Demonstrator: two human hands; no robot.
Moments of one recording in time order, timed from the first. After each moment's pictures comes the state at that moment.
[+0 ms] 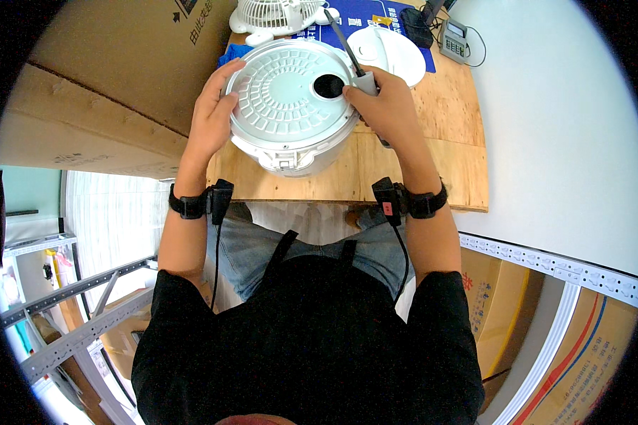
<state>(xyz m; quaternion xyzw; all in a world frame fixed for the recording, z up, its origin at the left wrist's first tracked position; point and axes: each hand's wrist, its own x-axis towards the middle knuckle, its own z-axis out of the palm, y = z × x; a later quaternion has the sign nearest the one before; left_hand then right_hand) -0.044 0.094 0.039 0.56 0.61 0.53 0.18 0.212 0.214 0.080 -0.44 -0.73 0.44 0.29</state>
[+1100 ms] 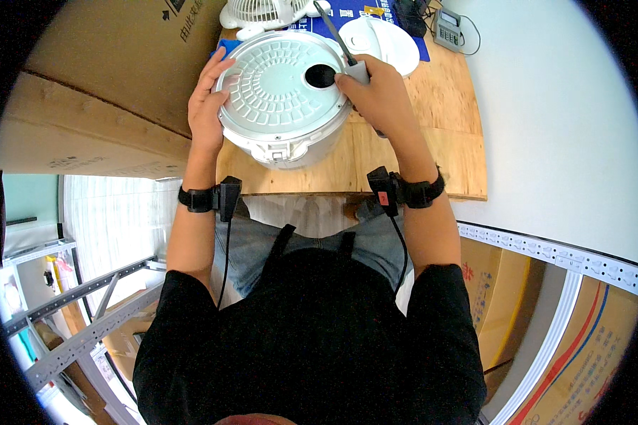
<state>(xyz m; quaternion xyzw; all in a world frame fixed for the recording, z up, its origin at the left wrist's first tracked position) -0.033 0.100 0.019 0.50 0.50 0.67 0.22 0.213 0.216 0.074 -0.42 -0.77 0.40 0.28</state>
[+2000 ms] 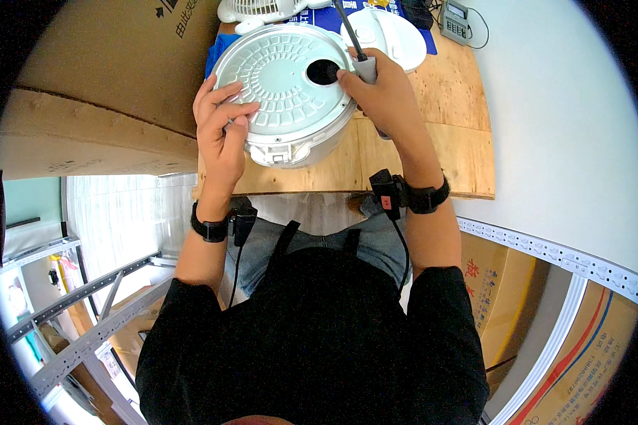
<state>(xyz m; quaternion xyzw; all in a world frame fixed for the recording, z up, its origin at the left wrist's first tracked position) 0.003 0.067 0.025 0.61 0.57 0.55 -0.04 0.211 0.210 0.073 -0.43 -0.73 0.44 0.30</state>
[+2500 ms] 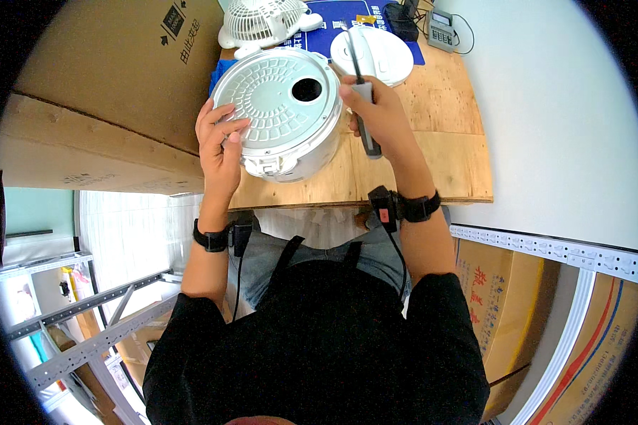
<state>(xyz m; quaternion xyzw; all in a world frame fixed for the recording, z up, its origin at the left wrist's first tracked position) 0.003 0.068 0.026 0.61 0.57 0.54 -0.04 0.236 0.213 0.058 -0.38 -0.58 0.63 0.33</state>
